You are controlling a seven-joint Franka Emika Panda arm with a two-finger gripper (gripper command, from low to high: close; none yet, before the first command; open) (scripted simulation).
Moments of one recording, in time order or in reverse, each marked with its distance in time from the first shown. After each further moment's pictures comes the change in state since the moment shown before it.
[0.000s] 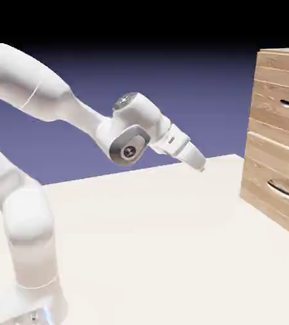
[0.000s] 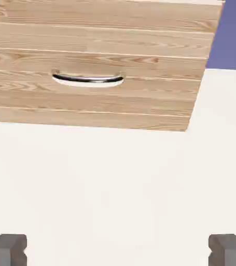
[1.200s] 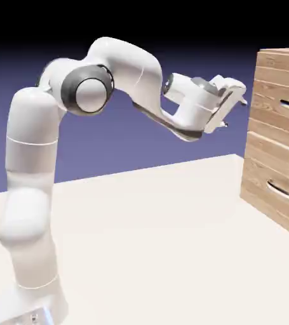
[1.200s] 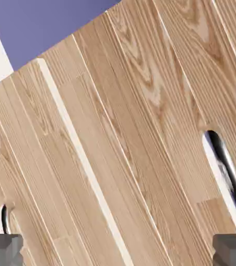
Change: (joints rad) arm -0.202 0.800 0.364 1.071 -1.566 -0.084 0.394
